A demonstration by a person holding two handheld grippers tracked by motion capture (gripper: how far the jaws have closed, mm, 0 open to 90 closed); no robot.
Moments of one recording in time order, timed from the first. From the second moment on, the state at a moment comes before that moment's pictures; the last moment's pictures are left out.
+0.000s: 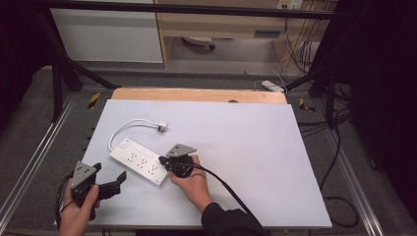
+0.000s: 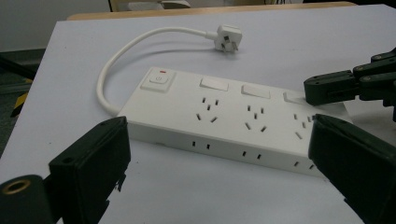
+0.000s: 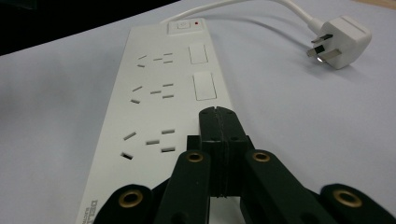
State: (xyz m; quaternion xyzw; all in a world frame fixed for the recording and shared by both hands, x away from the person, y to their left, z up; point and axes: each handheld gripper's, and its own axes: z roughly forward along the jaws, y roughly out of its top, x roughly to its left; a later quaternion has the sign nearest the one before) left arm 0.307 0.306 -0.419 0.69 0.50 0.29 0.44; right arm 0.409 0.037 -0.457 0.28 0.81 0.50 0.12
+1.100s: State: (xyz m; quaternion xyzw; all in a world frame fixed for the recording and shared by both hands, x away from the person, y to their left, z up) left arm 0.307 0.306 -0.418 0.69 0.50 0.29 0.45; right arm 0.410 0.016 -0.429 0.29 0.81 0.50 0.12
